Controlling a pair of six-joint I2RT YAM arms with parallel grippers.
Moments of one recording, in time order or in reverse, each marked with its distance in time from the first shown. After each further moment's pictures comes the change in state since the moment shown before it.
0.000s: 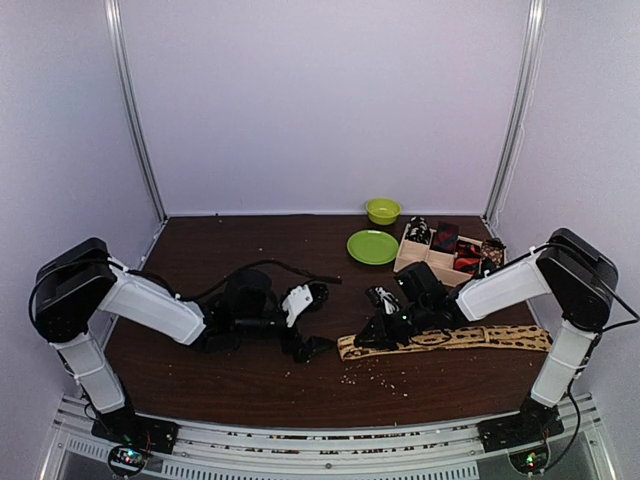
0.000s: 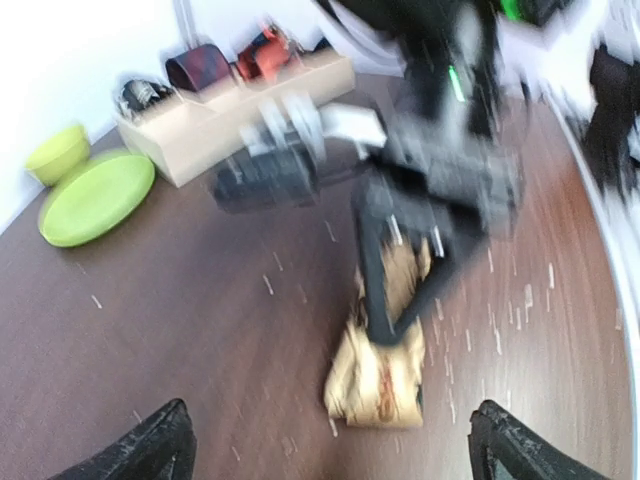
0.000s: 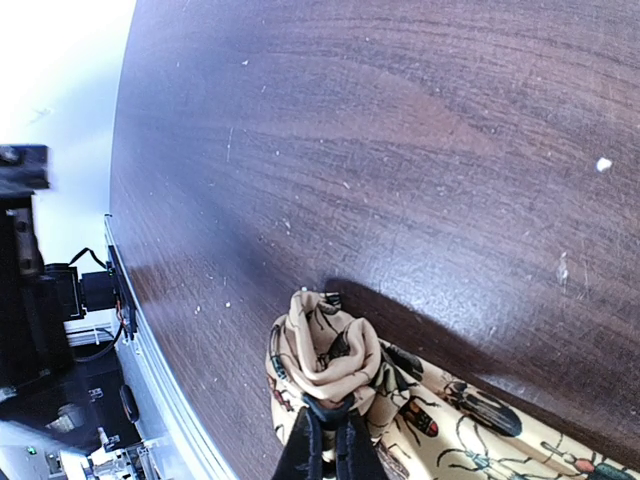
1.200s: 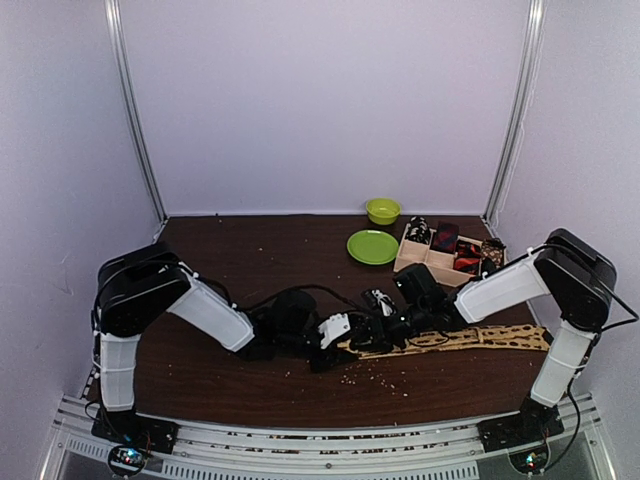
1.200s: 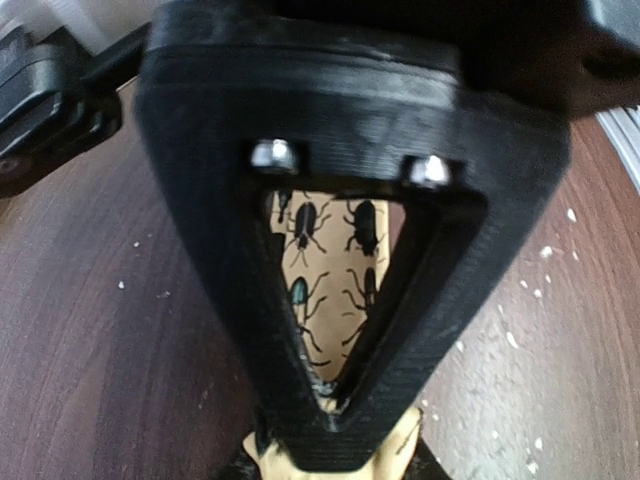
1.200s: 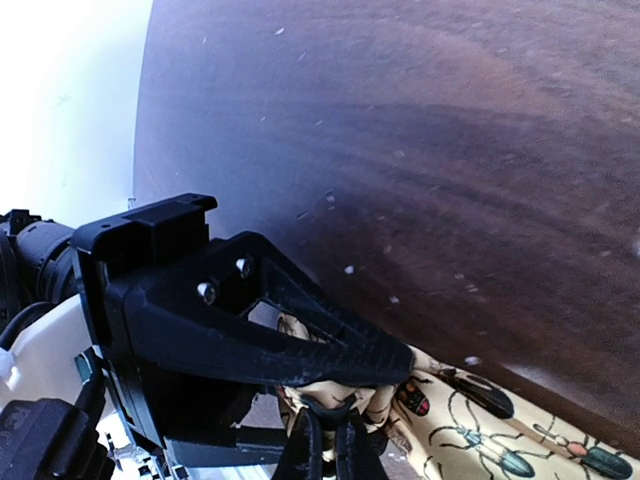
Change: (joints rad) left arm -0.075 0.345 0.226 -0.016 0.056 0.077; right arm 0.006 0.007 -0.006 0.037 -0.063 0.045
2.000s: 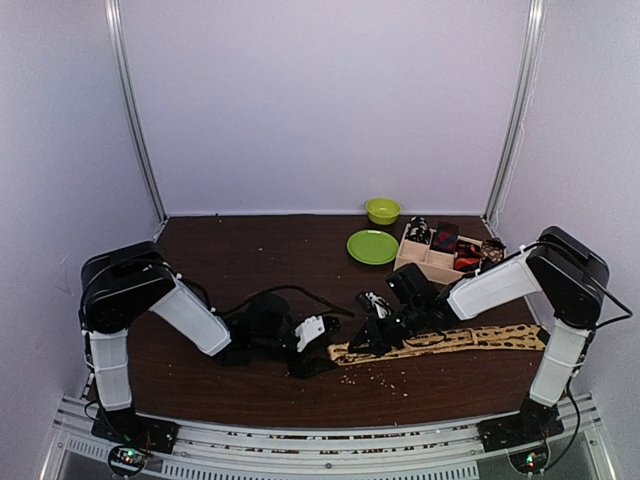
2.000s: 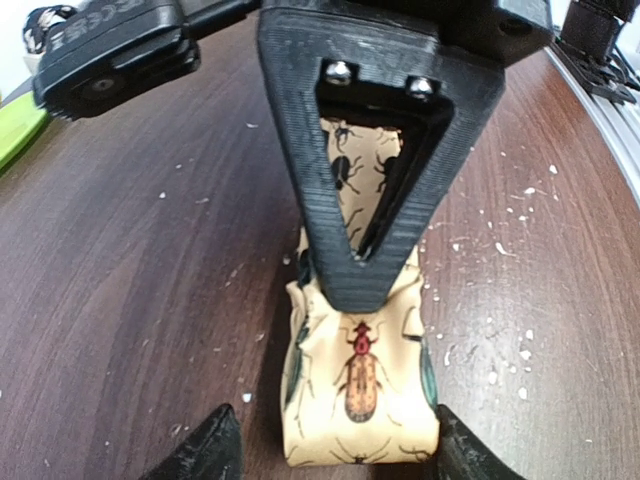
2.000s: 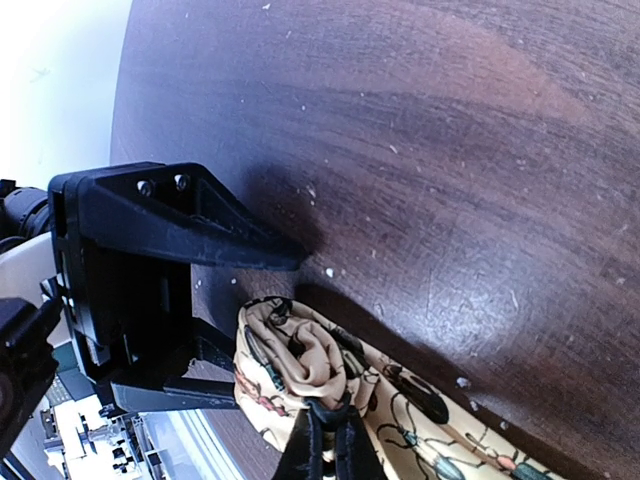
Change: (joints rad) left arm 0.053 -0.087 -0.201 0.132 0.024 -0.020; right arm 0.019 0.046 0.058 -0.090 0.020 -0.101
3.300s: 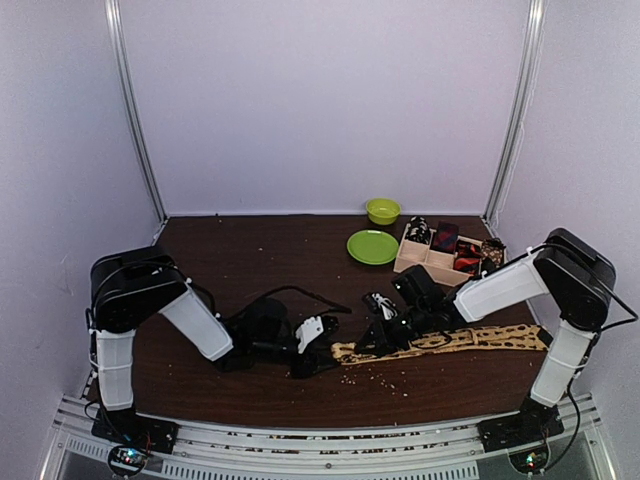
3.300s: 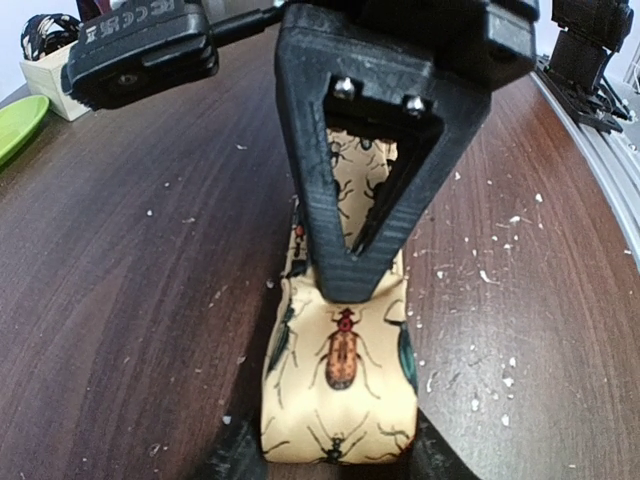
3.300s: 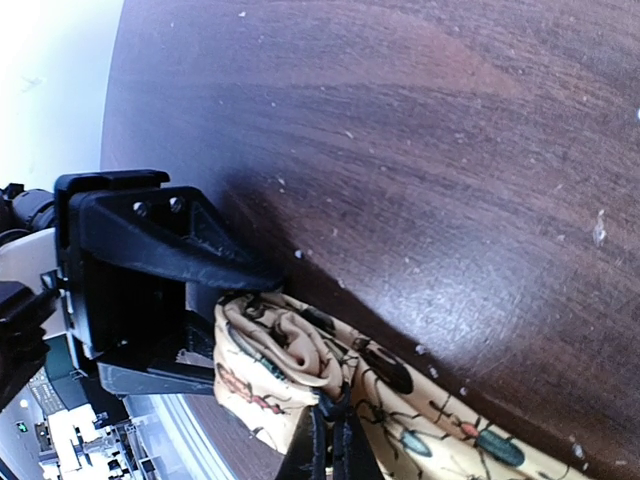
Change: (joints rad) left arm -0.003 0.053 -0.021 0.154 0.037 -0.085; right arm -0.019 -0.044 -0.048 0.002 0.024 -0.001
